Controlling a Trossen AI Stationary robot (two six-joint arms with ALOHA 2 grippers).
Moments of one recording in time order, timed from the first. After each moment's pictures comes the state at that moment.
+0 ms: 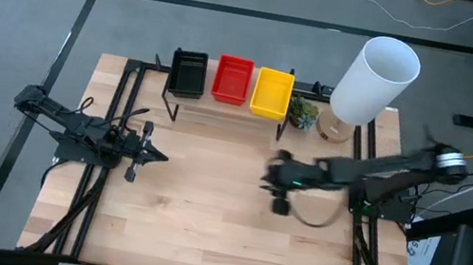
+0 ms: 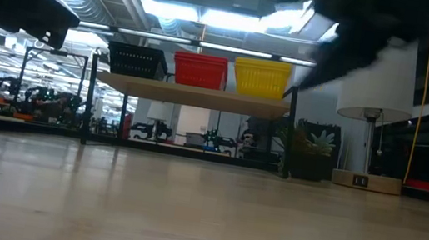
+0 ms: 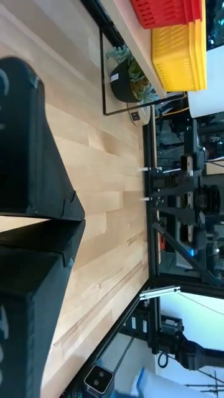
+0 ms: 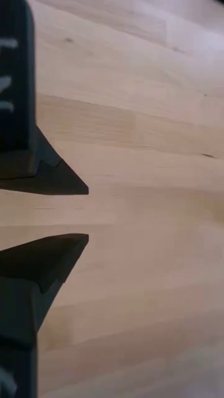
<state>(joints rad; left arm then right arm) -0.32 0.07 0.01 0.06 -0.29 0.01 0.19 1.41 0.89 -0.31 0.10 0.11</state>
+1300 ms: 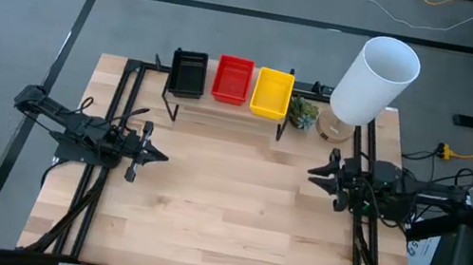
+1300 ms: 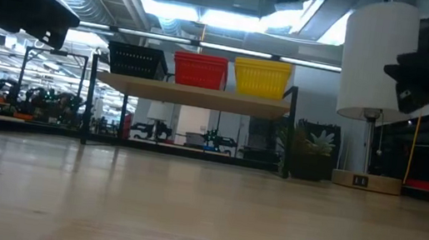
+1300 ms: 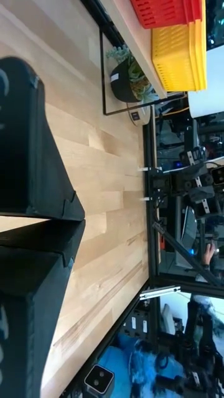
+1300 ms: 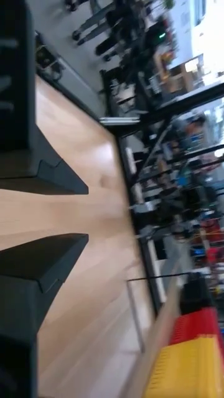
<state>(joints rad) -0.32 0.07 0.01 0.06 -0.29 0.01 0.04 0.00 0.04 -0.06 -0.04 0.26</state>
